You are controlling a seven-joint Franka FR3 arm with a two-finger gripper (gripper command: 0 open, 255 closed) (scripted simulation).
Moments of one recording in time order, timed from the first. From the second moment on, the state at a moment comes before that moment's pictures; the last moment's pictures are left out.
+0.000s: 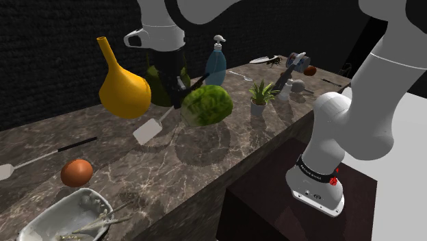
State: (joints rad) arm 0.75 -0.08 -0.06 -1.95 -0.05 1.82 -0.70
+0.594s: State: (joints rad) arm 0.75 -0.06 -0.06 -2.05 -0.05 1.94 -0.70
